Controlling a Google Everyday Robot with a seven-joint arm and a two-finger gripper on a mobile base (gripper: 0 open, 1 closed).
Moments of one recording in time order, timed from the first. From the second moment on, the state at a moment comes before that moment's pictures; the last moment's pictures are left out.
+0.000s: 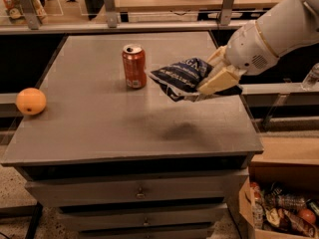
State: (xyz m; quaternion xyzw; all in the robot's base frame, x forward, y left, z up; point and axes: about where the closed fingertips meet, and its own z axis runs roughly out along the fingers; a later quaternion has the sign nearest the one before) arm 0.530 -0.114 0.920 -0.64 0.69 0.17 0.30
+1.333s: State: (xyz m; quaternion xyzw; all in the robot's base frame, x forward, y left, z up) arm 0.570 -0.038 0.912 -0.67 0.64 0.15 0.36
